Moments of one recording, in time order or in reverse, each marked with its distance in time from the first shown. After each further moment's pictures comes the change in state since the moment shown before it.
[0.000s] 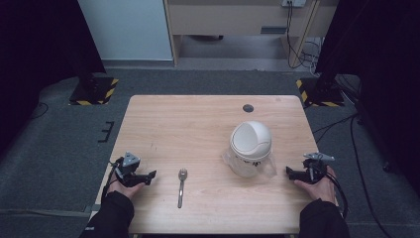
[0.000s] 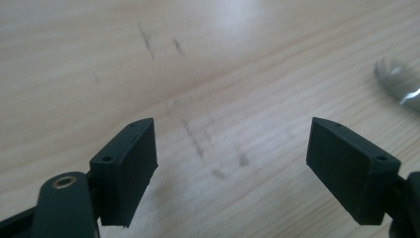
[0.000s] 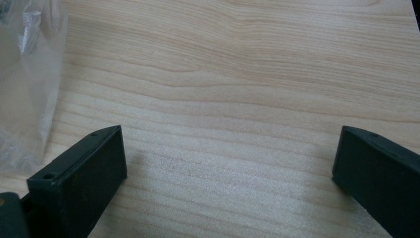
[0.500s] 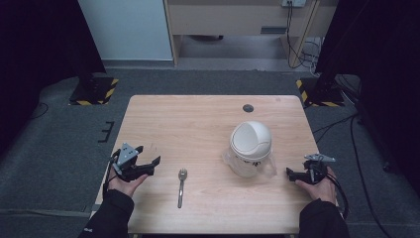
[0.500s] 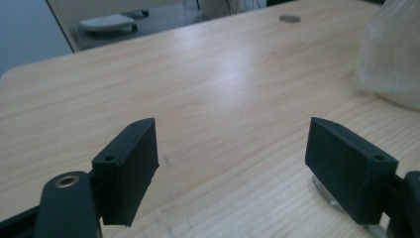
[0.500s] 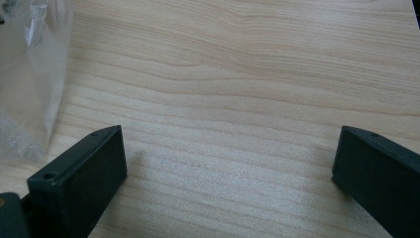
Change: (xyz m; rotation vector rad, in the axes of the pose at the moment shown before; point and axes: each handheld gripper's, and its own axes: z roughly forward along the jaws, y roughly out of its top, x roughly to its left) left arm -0.019 0.040 -0.026 -0.266 -0.011 0.059; right arm 0.000 -0.003 -0.003 -0.003 0.002 -0.009
